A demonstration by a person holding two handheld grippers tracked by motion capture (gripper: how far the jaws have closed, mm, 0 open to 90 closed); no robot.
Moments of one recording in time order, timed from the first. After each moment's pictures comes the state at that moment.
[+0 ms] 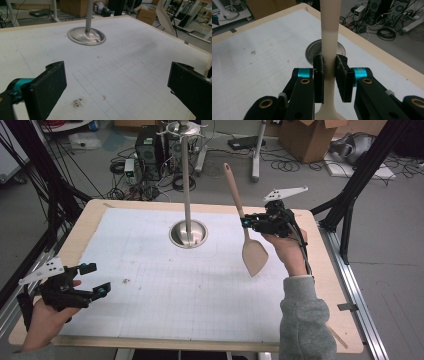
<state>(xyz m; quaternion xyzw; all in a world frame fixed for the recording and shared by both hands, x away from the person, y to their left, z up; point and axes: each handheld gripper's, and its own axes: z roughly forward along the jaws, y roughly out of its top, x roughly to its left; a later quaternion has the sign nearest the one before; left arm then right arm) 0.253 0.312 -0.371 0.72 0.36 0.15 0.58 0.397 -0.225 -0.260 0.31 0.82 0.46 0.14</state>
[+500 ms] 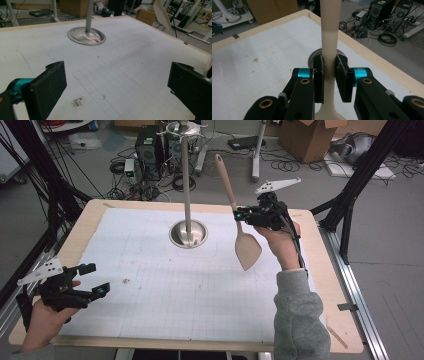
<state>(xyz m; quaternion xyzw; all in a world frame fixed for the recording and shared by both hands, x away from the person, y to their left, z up) 0.252 0.315 -0.371 0.72 0.36 0.15 0.58 0.404 -0.206 -0.245 0.30 0.82 0.47 0.14</state>
